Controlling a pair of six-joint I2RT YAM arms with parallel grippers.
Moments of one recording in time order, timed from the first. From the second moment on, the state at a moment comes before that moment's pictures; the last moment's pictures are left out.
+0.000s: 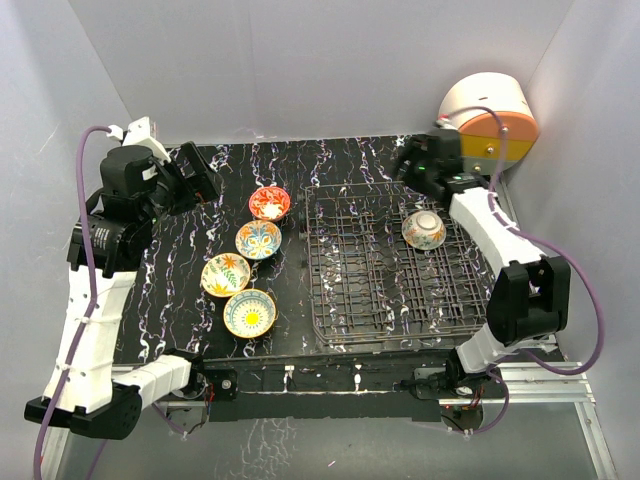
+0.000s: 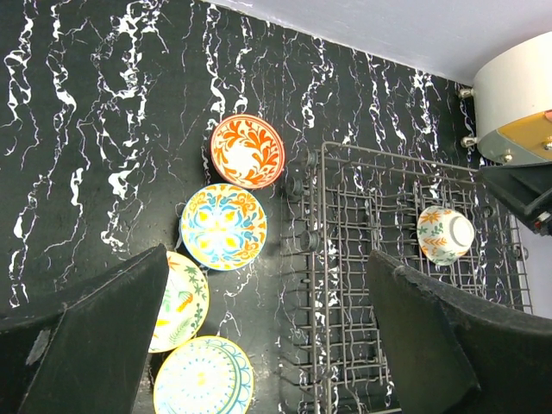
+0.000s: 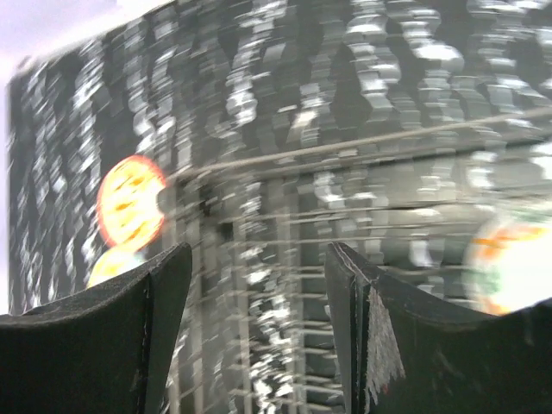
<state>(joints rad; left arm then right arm) -0.23 1.09 1.58 -0.94 -0.08 -0.47 0.19 1.57 1.33 -0.34 -0.05 0.58</state>
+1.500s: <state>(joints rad) -0.23 0.74 1.80 -1.14 -0.75 -0.45 1.36 2.24 1.84 -0.67 0.23 0.39</state>
